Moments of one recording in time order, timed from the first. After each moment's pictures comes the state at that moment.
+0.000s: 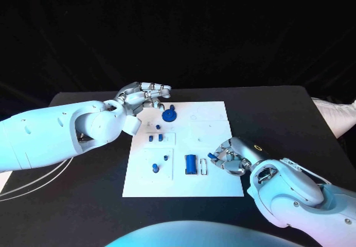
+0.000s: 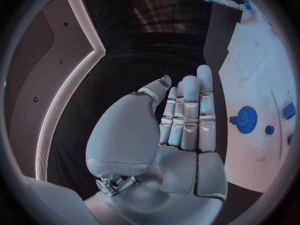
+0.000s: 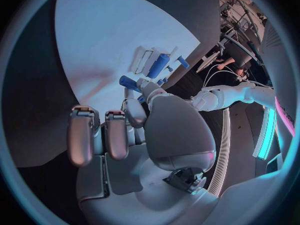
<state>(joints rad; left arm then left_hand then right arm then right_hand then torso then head) 1.20 -1.02 -0.04 1.62 0.02 -0.19 0.31 1.37 -0.12 0.36 0.02 0.12 1.00 0.17 0.19 0.07 1.05 0.10 0.40 0.19 1.21 0.01 0.90 0.57 0.17 1.23 0.11 0.47 0.78 0.84 -0.88 0.11 1.95 -1.64 -0.39 -0.67 1.27 -0.04 0.26 0.07 0.33 1.07 0.07 0.22 0.28 1.41 -0.01 1.09 1.28 1.46 -0.07 1.47 1.31 0.06 1.47 0.04 1.41 1.31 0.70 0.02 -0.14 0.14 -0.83</state>
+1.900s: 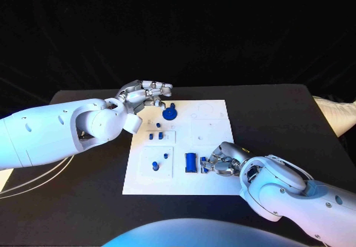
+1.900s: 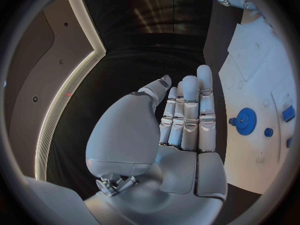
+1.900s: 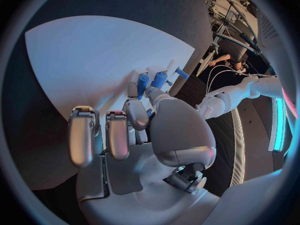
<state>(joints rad) 1.20 -1.02 -0.04 1.62 0.02 -0.19 0.30 1.37 -0.12 0.36 0.02 0.12 1.00 0.17 0.19 0.07 1.05 0.09 0.40 0.19 1.21 0.01 0.90 0.57 0.17 1.23 0.11 0.47 0.78 0.84 -0.79 0.11 1.89 -1.48 -0.27 -0.70 1.09 -0.04 0.21 0.20 0.32 1.13 0.04 0.28 0.35 1.43 -0.03 1.09 1.29 1.47 -0.09 1.47 1.31 0.06 1.47 0.02 1.41 1.31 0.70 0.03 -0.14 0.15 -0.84</state>
